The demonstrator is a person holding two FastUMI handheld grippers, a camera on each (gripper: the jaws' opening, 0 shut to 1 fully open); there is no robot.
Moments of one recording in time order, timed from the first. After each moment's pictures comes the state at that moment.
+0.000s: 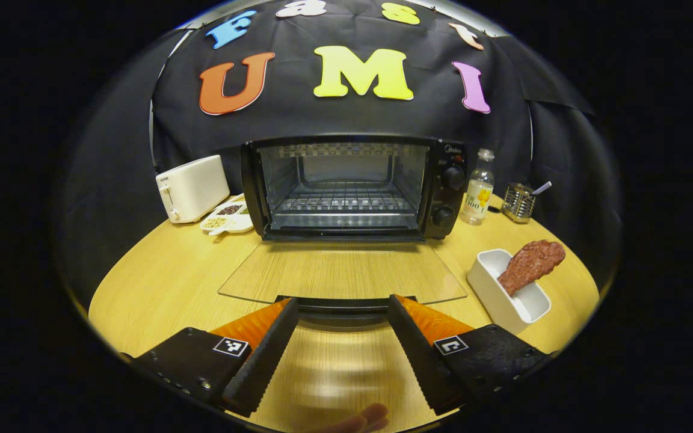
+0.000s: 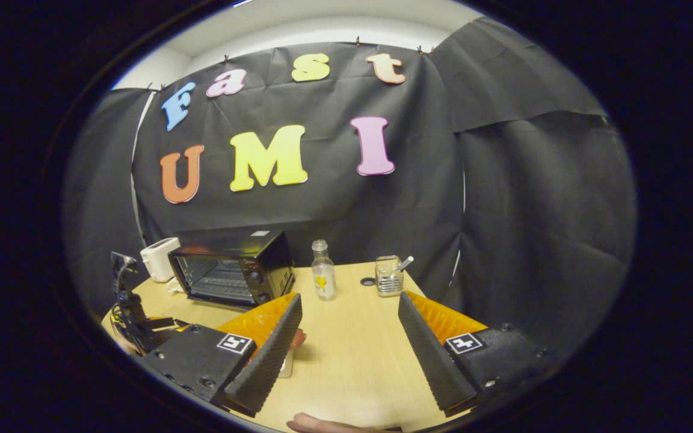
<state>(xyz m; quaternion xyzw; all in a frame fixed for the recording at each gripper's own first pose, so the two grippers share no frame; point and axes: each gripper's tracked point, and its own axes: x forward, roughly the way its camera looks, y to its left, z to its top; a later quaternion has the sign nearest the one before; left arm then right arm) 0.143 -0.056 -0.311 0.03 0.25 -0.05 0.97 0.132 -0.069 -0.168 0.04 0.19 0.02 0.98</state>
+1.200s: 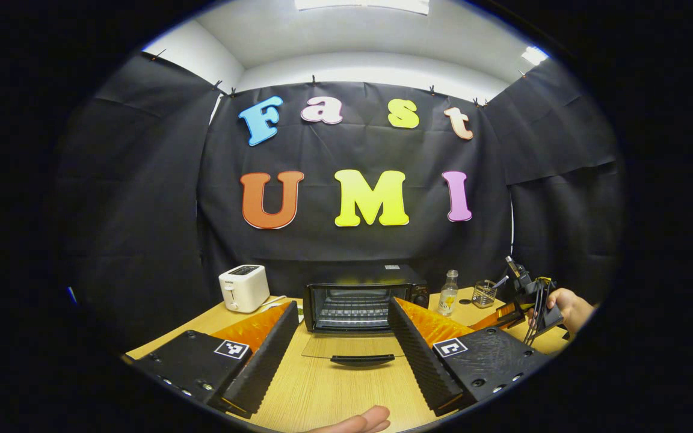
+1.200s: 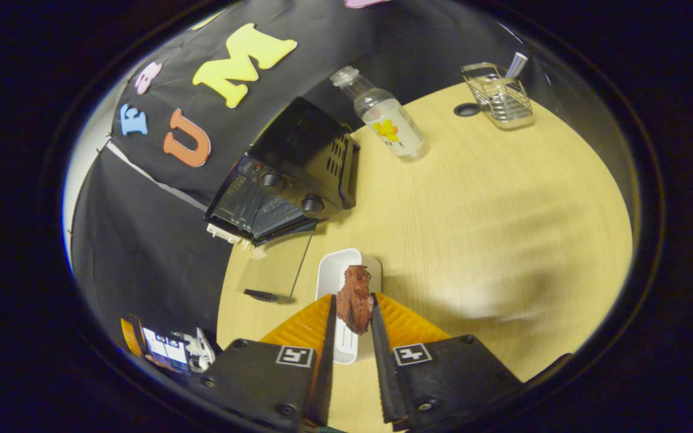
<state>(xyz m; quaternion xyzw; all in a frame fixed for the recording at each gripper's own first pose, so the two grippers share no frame) 0.024 -0.010 -0.091 0.03 0.03 -0.03 1.00 0.188 0.042 -0.341 0.28 0.53 0.21 0.77</state>
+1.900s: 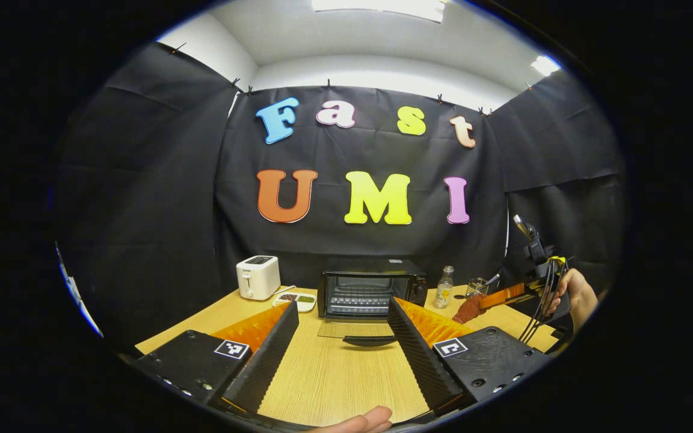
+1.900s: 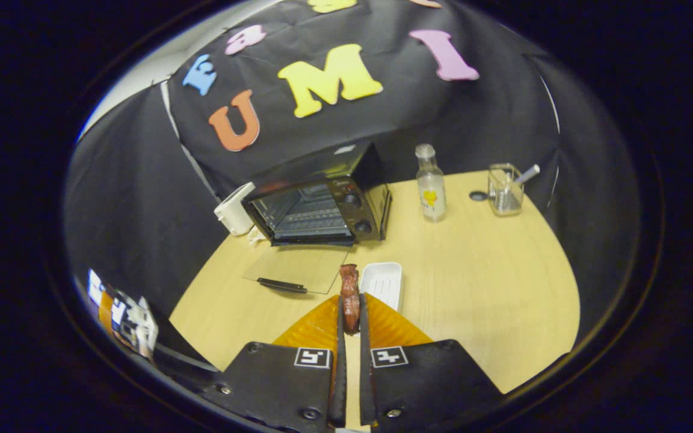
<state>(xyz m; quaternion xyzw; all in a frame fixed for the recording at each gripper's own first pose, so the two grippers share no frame) -0.046 0.029 -0.091 0.00 0.03 -0.04 1.00 0.112 0.079 -0.213 0.07 0.37 0.21 0.90</state>
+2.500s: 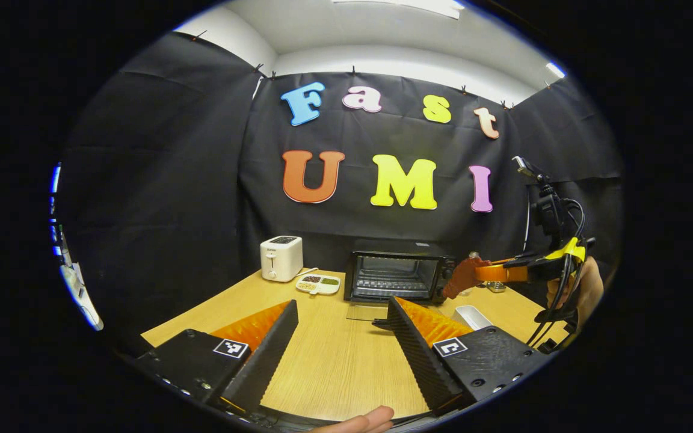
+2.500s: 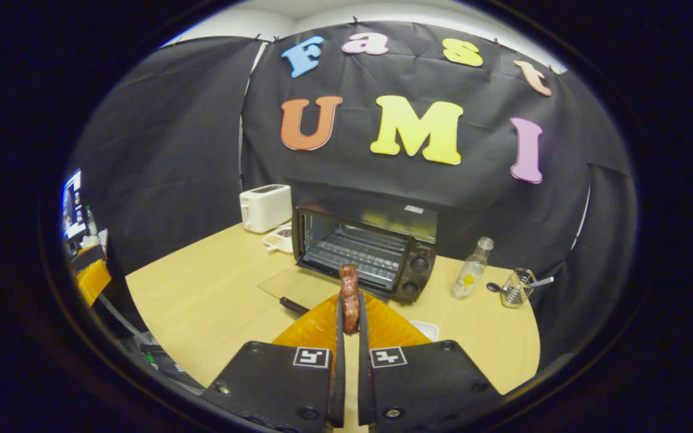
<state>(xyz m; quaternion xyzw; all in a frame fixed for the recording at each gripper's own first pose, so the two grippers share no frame) -0.040 0.085 -0.127 -0.01 0.06 0.01 1.00 0.111 0.216 -0.186 -0.07 0.23 0.24 0.94</state>
